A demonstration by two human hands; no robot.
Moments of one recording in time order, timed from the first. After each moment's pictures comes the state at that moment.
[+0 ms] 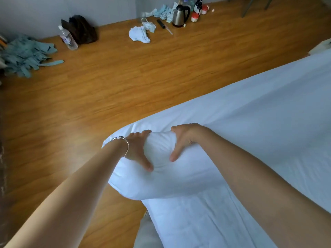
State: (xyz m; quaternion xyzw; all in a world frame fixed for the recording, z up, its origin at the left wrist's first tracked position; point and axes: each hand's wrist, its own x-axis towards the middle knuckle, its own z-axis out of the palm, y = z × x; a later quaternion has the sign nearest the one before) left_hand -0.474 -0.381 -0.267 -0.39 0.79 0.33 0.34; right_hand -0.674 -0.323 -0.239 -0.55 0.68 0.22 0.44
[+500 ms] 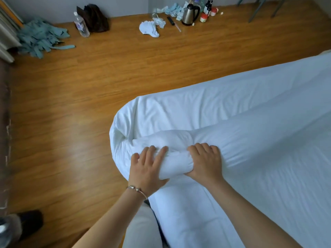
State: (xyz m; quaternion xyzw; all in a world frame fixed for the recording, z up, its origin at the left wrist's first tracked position) left_hand -0.427 -0.147 -0.320 -0.43 0.88 0.07 -0.17; right_hand -0.630 -0.095 -0.292 -0.66 0.75 -0.03 -0.02
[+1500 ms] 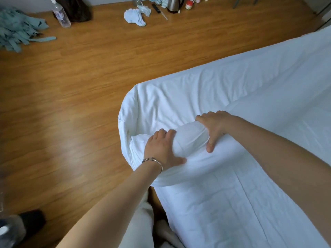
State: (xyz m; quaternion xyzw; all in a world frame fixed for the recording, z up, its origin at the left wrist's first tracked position) left_hand -0.437 -0.154 -0.293 -0.42 0.86 0.29 -0.03; right_hand -0.670 -0.158 -0.234 -0.62 0.65 0.34 0.28
